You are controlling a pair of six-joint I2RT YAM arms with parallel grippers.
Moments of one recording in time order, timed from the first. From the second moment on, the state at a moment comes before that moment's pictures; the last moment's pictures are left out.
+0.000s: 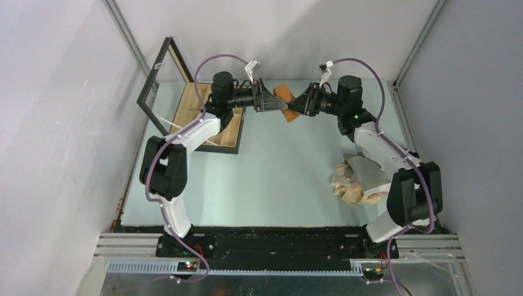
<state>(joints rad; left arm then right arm) -0.39 1.85 1.41 0.45 1.03 -0.88 0.31 1.56 1.25 0.14 -0.74 0.62</state>
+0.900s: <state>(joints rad) -0.35 1.87 1.41 0.56 1.06 -1.00 0.35 1.57 1.25 0.18 -0.71 0.56</state>
